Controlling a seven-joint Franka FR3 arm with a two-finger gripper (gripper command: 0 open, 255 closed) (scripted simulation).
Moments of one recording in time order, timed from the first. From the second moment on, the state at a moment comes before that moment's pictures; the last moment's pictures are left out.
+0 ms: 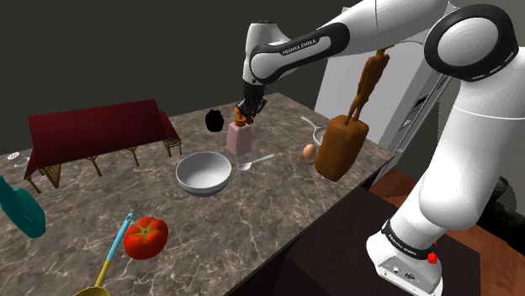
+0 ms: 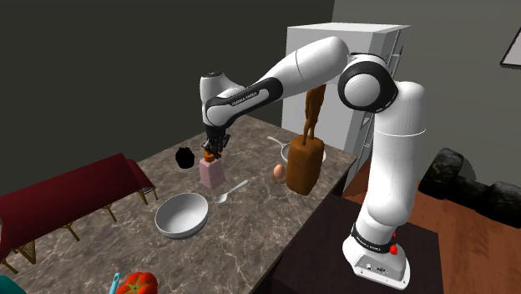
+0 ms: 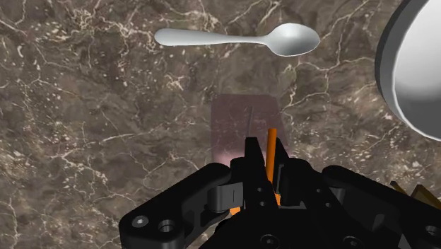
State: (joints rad) arm -0.03 0.21 0.13 -1.87 -0.07 2.17 0.28
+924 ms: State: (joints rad) arm -0.03 0.17 0.13 -1.79 -0.06 2.05 0.27
